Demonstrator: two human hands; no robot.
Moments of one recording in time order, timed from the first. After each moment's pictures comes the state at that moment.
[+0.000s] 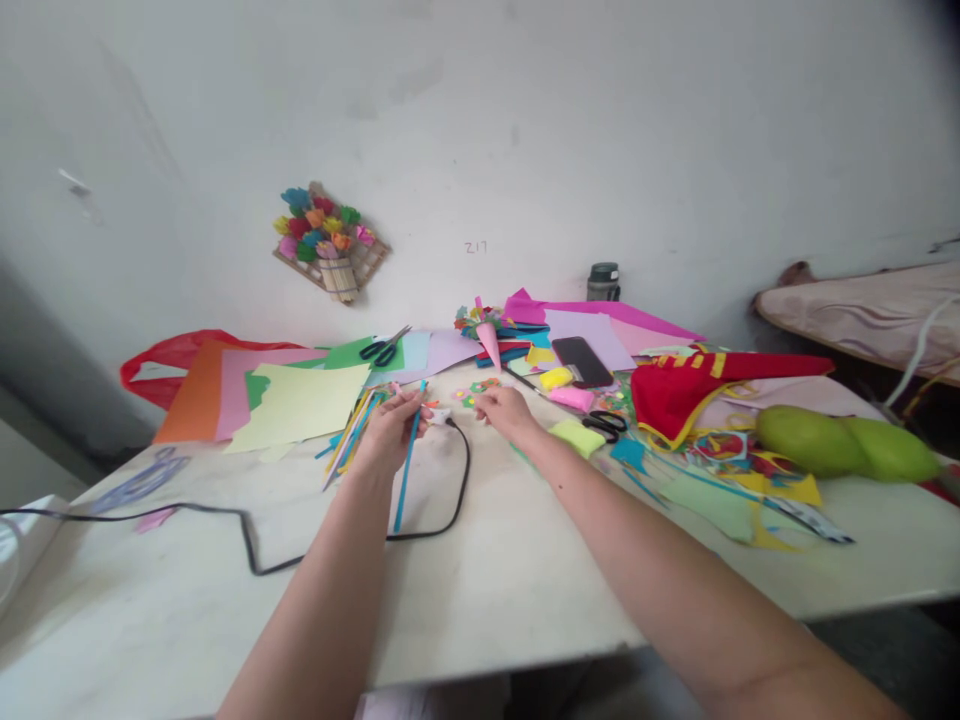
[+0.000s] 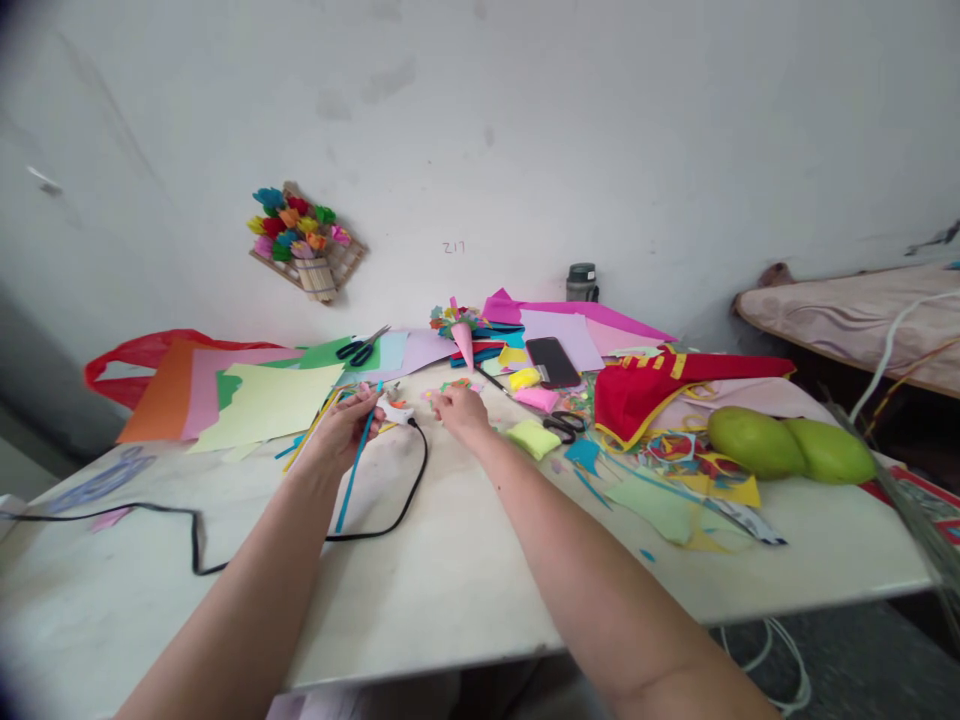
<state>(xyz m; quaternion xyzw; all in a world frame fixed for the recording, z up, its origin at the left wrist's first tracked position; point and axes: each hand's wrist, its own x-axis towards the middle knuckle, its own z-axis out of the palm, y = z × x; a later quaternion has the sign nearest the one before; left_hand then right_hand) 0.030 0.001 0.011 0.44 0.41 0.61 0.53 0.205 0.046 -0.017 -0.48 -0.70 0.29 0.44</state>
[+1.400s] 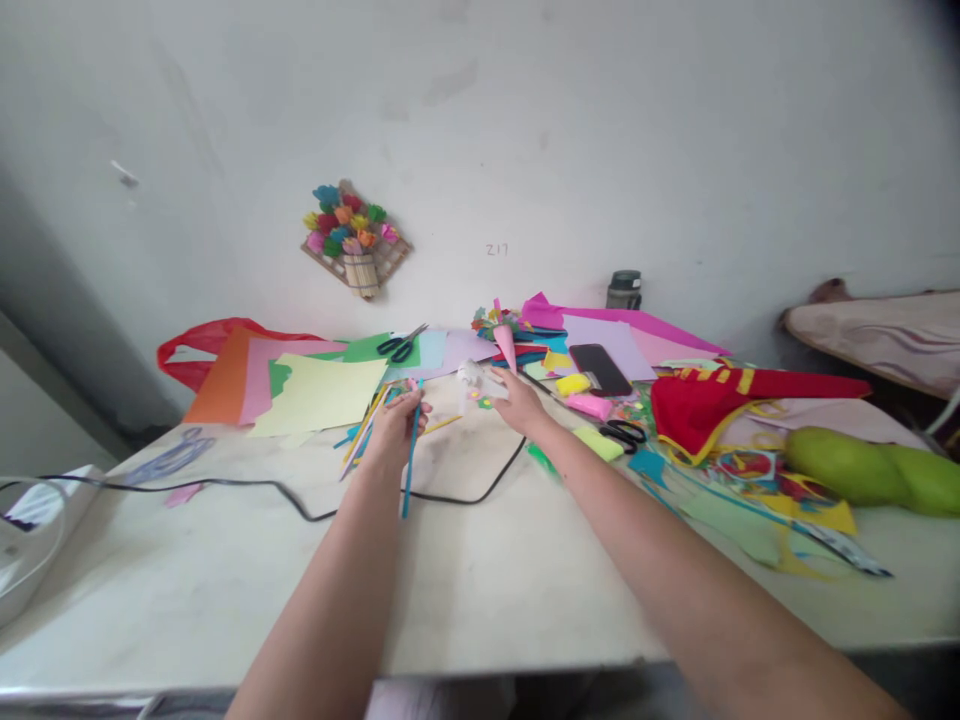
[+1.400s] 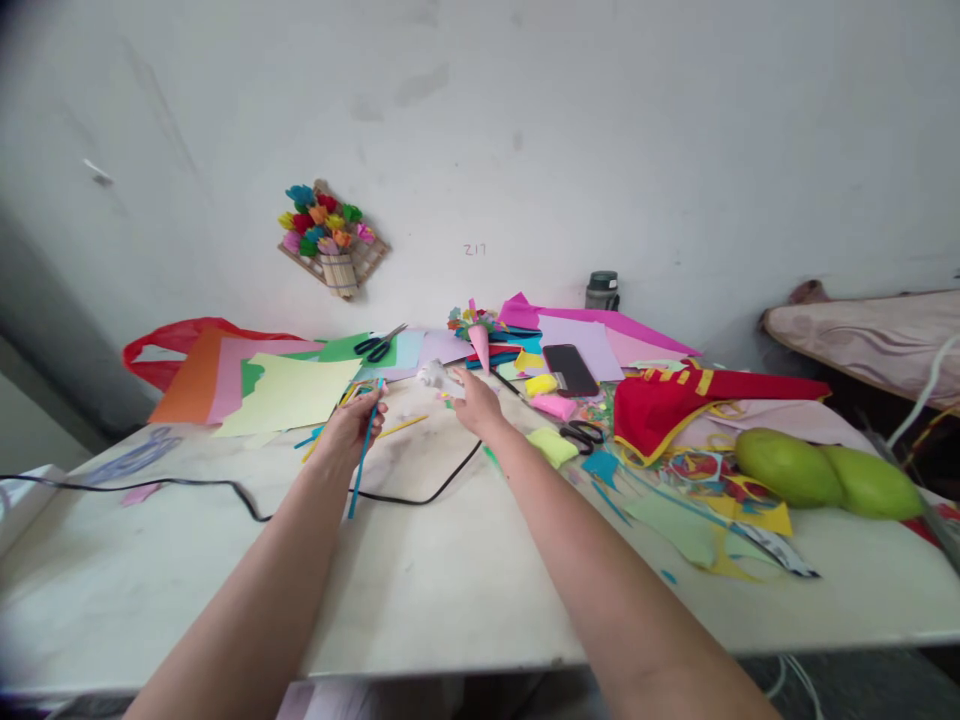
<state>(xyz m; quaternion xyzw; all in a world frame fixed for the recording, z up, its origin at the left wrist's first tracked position) 0.010 0.007 0.002 0.36 0.42 0.65 0.52 0.205 0.066 -0.014 -0.48 -0.77 0.14 0.40</state>
